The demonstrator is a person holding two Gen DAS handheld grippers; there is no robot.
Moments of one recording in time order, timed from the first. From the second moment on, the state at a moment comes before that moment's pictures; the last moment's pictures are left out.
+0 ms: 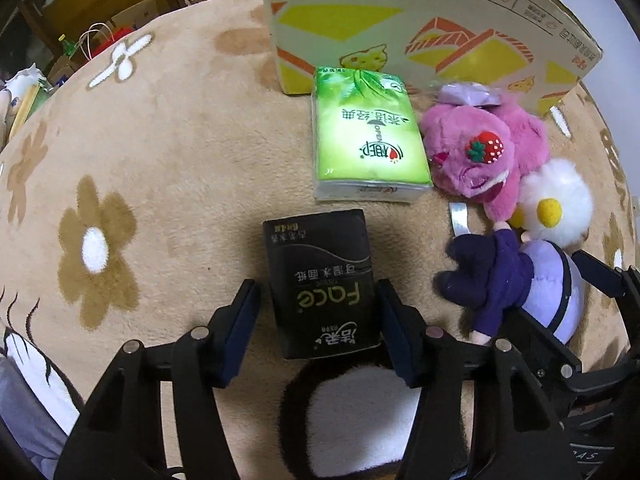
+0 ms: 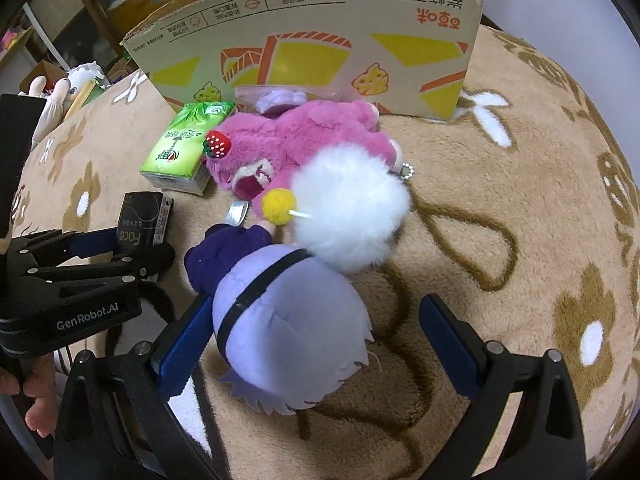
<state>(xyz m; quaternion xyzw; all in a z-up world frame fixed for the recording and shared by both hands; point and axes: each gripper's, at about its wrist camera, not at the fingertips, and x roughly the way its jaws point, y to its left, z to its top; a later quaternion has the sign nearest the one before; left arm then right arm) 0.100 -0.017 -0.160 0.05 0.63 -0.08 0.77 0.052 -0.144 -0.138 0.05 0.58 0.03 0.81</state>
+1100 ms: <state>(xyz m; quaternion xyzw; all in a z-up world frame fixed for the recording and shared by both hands) 0.081 -0.024 -0.154 0.06 0.61 -0.09 0.78 0.045 -0.131 -0.134 0.06 0.57 0.07 0.81</state>
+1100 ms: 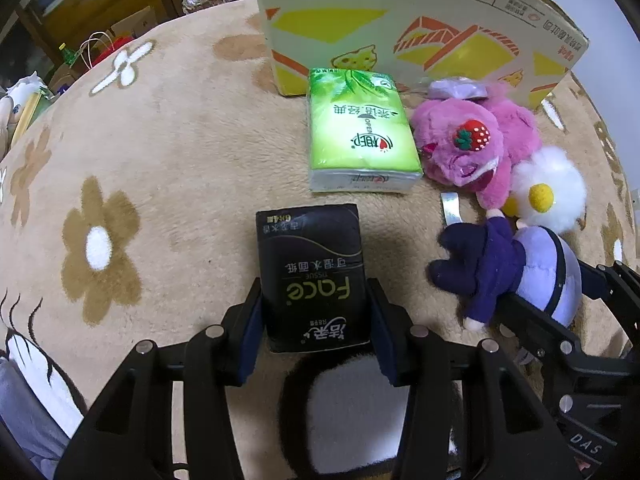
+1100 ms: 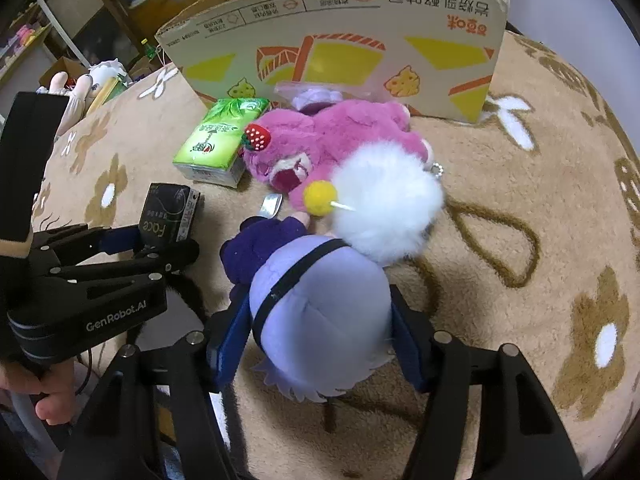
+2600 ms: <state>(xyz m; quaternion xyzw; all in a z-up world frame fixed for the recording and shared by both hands) 0.042 -0.023 0.021 0.07 0.26 -0.06 0.96 0.050 -0.169 0.004 0.05 0.26 0.02 0.96</state>
